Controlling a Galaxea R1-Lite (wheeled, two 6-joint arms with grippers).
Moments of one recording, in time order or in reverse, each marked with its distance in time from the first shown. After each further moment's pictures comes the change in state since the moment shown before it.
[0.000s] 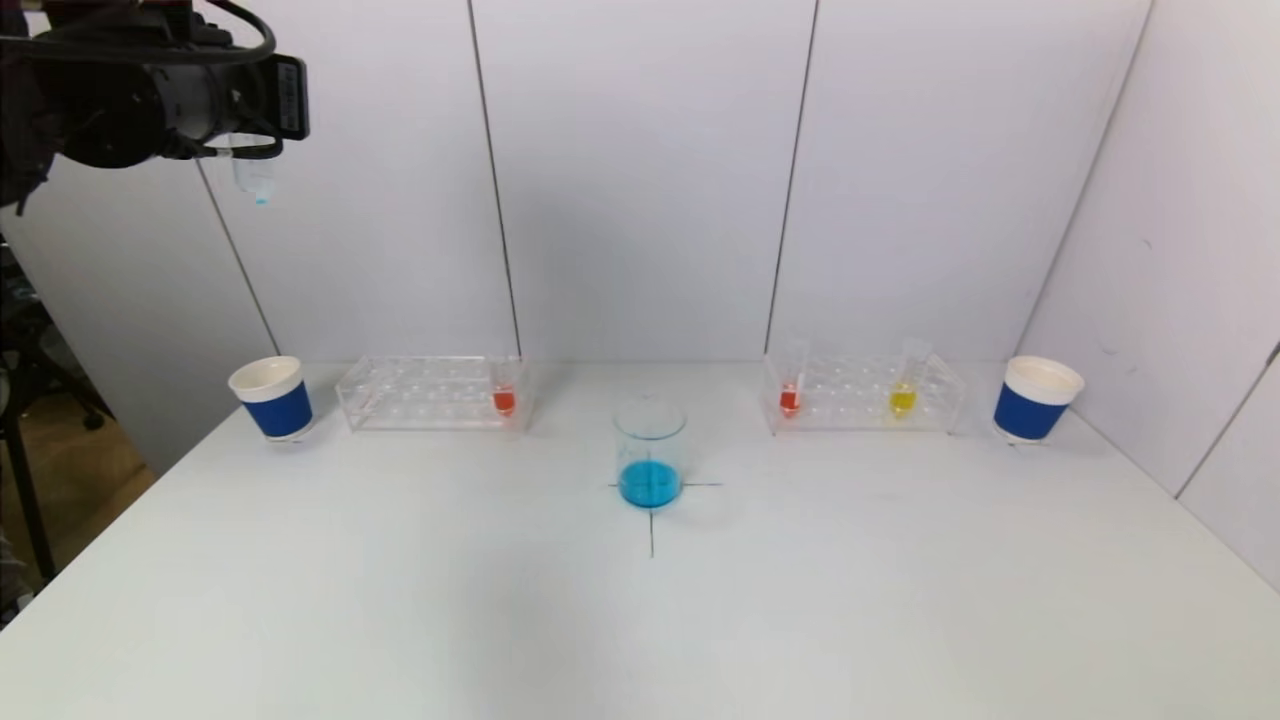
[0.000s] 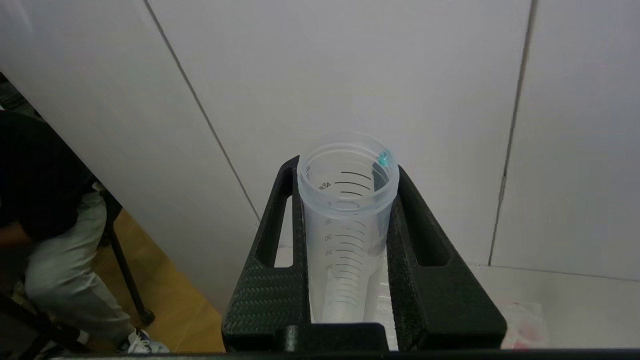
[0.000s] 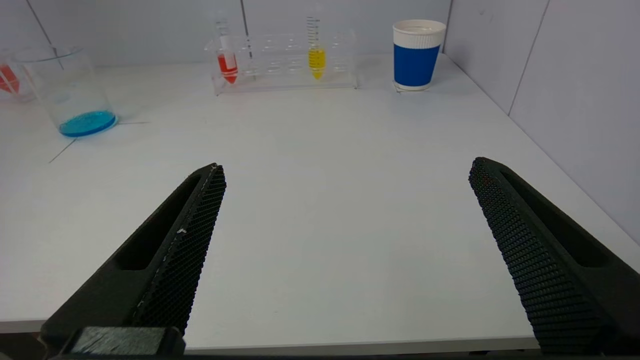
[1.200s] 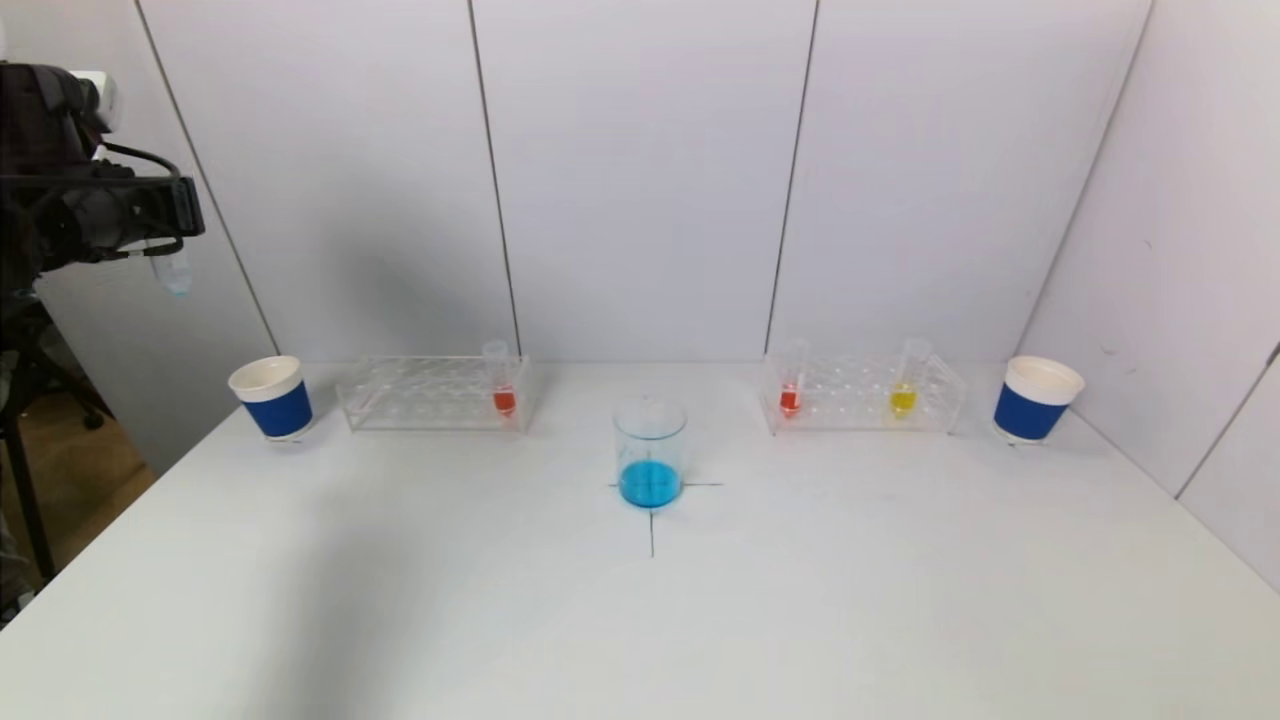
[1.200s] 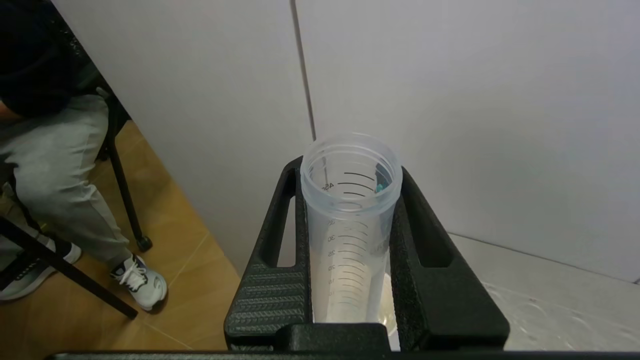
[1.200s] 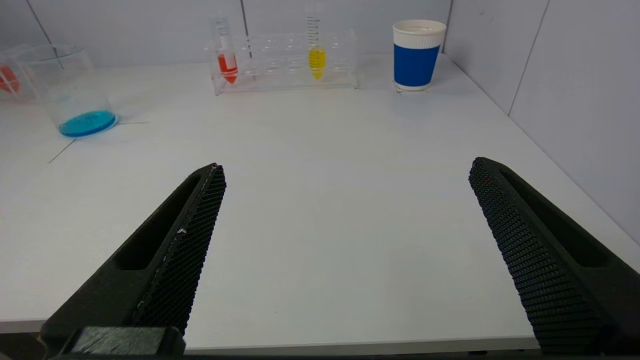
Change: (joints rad) left arm 0.417 0.216 0.069 -0.136 -0.306 -0.142; right arm 0.000 0.000 0.000 0.000 0.000 0.000
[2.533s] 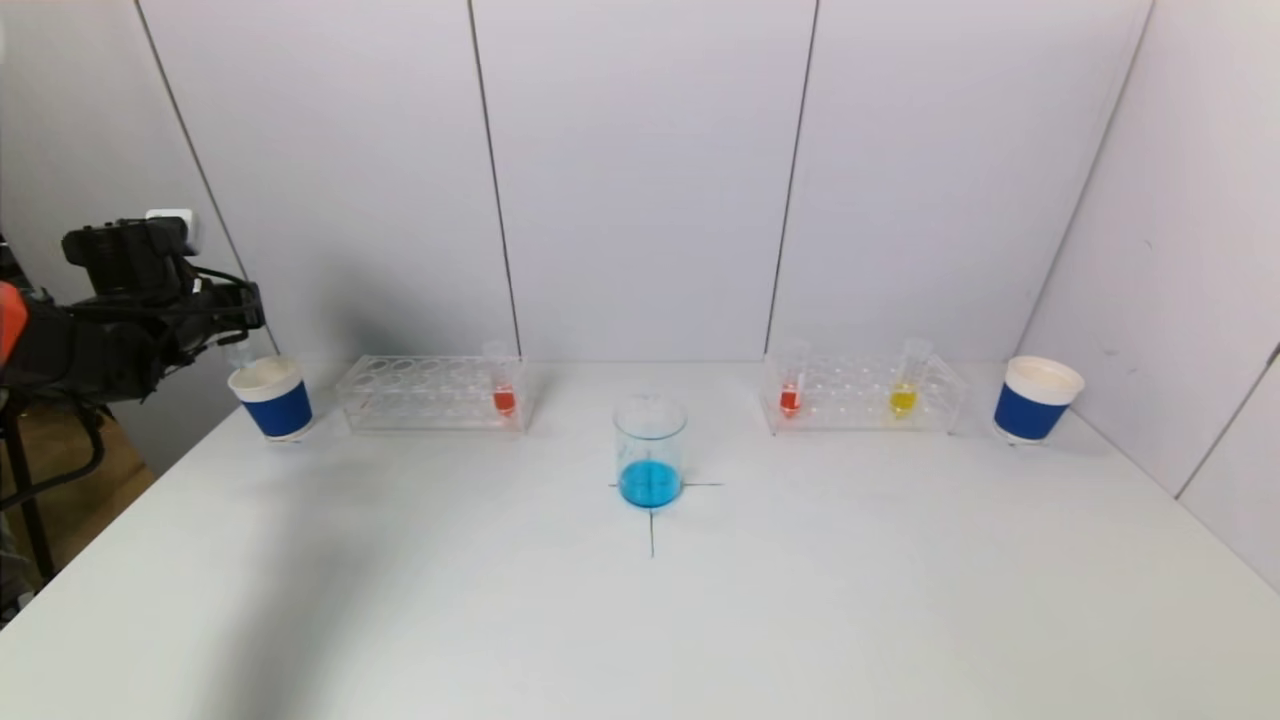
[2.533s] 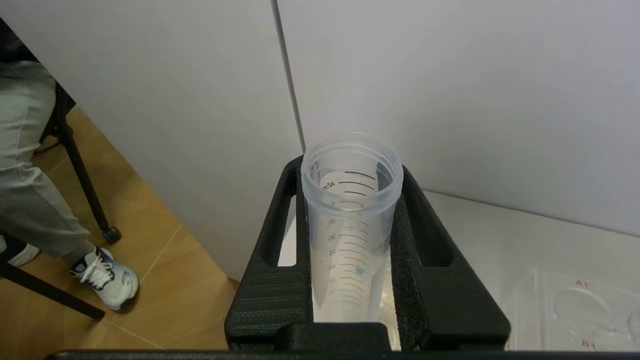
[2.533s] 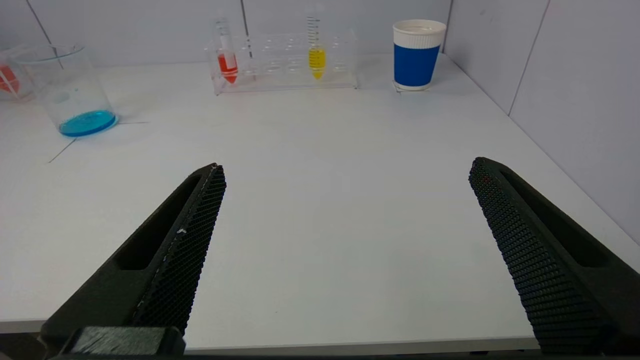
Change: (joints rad) left arm 0.035 0.279 0.119 -0.350 -0.087 0.001; right arm 0.000 0.000 0.000 0.000 0.000 0.000
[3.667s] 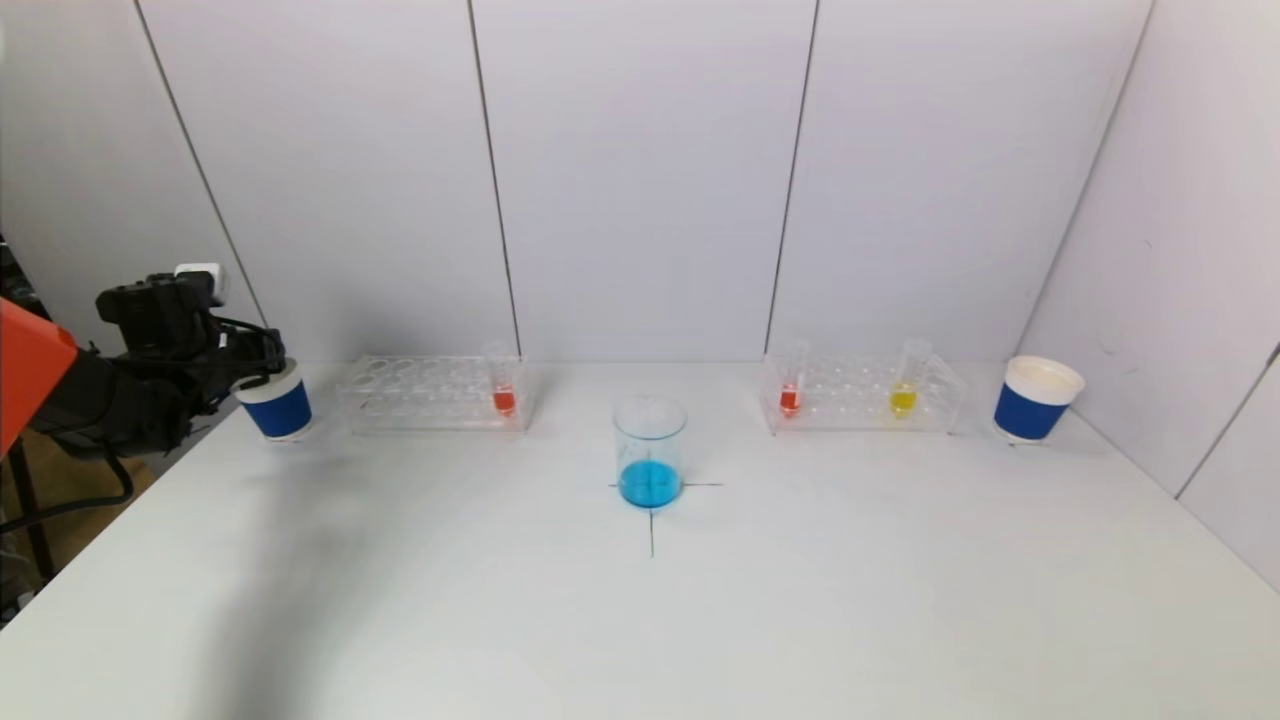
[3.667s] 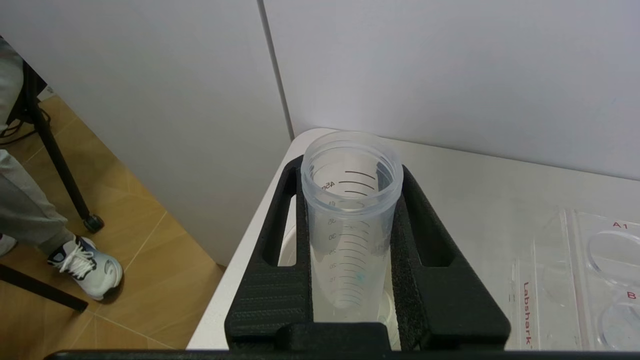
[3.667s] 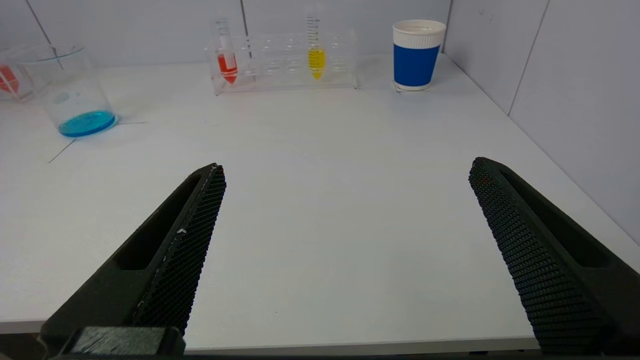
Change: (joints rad) left arm -0.001 0.067 0.142 -0.174 -0.020 0.002; right arm 0.000 0.000 0.000 0.000 0.000 0.000
